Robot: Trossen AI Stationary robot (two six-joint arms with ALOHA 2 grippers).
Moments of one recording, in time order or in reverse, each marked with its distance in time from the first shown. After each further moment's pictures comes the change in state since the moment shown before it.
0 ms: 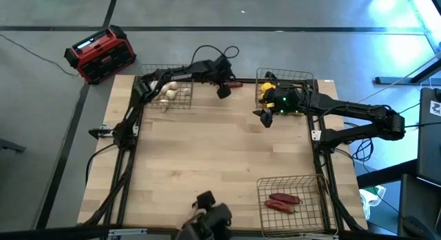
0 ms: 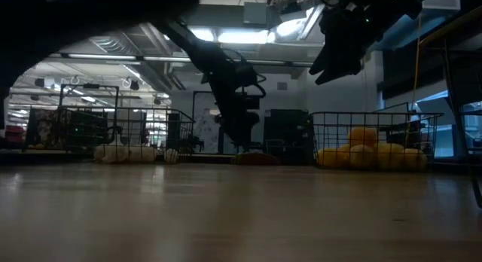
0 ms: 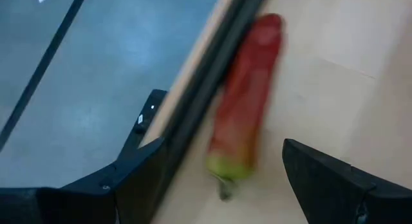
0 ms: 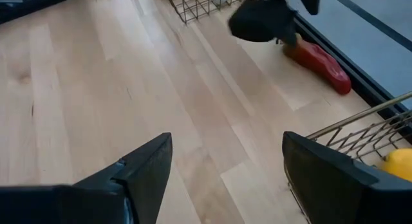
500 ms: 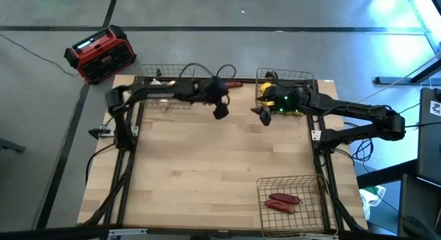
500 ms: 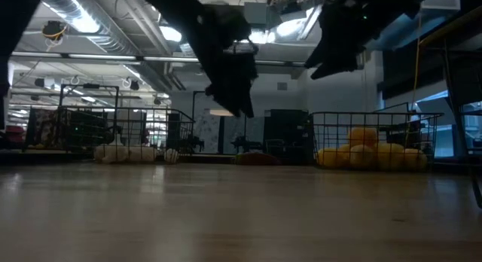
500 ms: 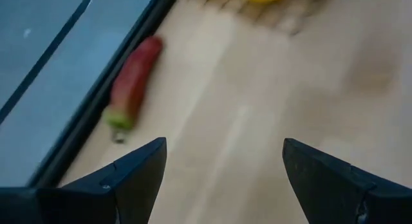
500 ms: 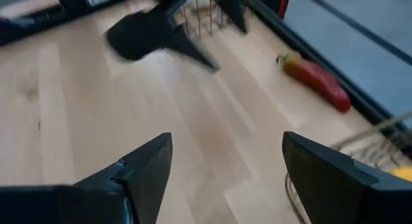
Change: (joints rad) left arm -0.247 -0.401 -0.413 0.150 -0.056 -0.215; right arm 0.000 -0.005 0.000 0.072 0.000 0.000
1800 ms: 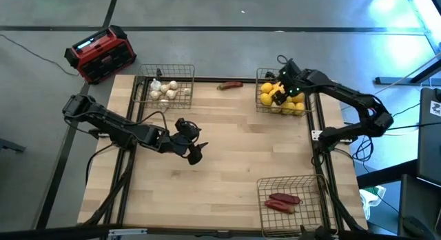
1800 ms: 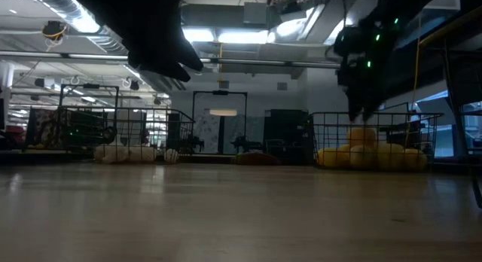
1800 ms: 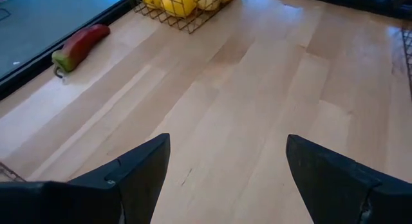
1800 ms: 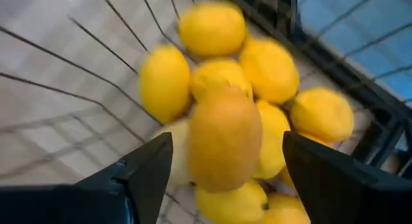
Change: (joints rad) left arm -0.632 -0.499 -0.595 0.244 -0.457 -0.497; right arm -0.490 0.204 0.103 -0.459 0.093 -0.069
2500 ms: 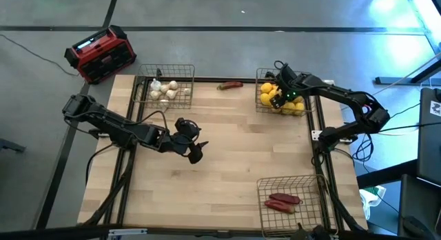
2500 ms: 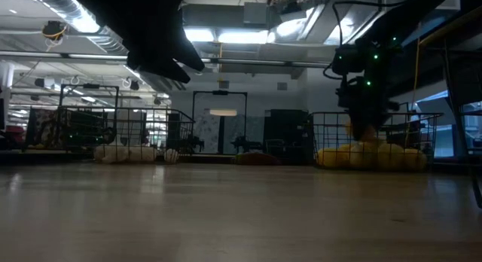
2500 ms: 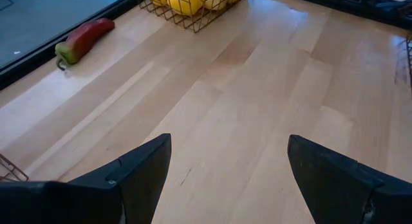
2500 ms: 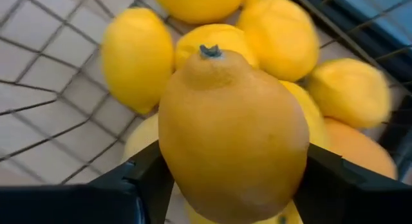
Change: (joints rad) left arm 0.008 0.000 0.000 0.000 0.002 -0.047; right arm -0.002 0.058 -0.098 0.104 0.009 0.044
